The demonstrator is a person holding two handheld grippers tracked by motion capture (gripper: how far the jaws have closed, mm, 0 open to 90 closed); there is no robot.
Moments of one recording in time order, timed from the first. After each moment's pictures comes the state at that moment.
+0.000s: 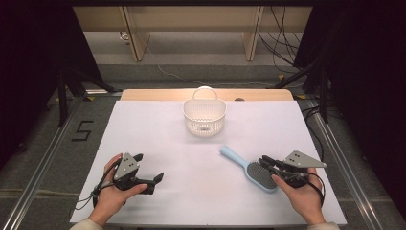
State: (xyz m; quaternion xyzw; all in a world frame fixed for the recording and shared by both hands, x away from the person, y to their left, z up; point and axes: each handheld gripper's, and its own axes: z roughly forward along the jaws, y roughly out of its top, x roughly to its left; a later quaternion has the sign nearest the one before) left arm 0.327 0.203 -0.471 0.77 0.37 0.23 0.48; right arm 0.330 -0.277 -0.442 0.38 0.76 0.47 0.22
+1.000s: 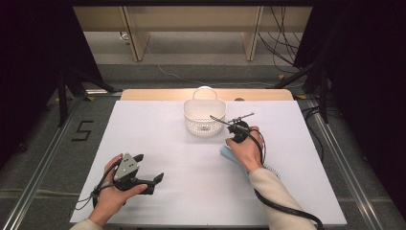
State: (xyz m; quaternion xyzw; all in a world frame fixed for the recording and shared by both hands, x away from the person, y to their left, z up) left arm 0.326 0.203 -0.472 0.77 0.36 0.22 0.48; right arm 0.466 -0.153 -0.450 0.51 0.81 0.26 0.11
